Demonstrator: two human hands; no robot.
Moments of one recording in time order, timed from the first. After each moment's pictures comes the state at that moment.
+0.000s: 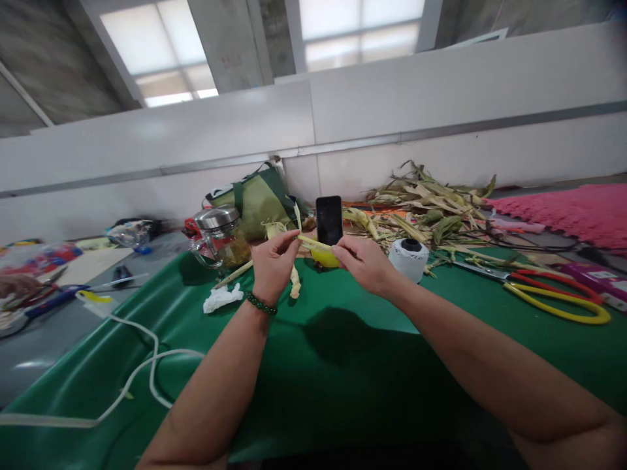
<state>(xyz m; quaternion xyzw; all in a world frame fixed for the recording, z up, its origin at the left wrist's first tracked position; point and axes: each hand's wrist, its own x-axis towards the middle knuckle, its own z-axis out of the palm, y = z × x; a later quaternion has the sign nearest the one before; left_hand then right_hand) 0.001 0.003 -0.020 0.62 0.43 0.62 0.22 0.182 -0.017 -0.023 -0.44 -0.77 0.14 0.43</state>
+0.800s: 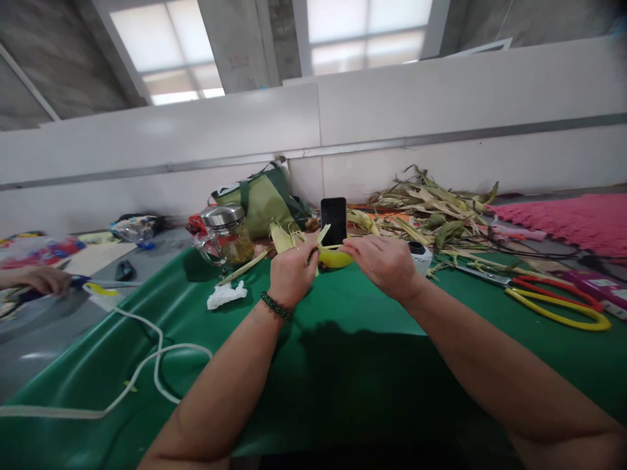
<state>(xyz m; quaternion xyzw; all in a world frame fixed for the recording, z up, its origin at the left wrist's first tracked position) 0.009 -0.007 -0.027 0.76 0.52 0.38 -0.10 0.199 -0.018 -0.023 -0.35 -0.80 -0.27 0.41</state>
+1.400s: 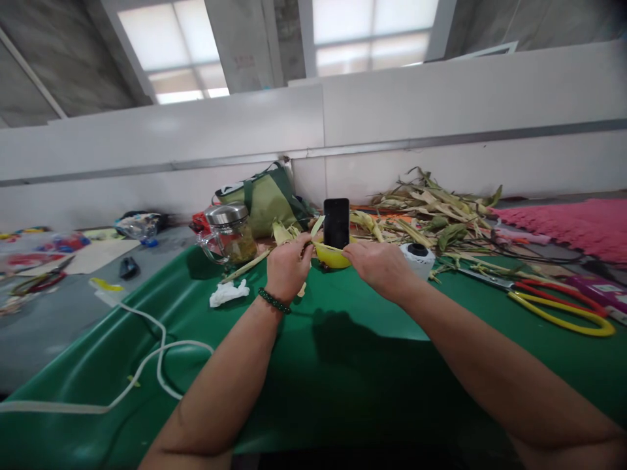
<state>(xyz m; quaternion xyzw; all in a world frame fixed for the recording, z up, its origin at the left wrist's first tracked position) -0.001 0.003 -0.027 0.74 0.51 0.44 -0.09 0.191 -0.019 -0.020 -0.49 -0.82 -0.14 0.25</state>
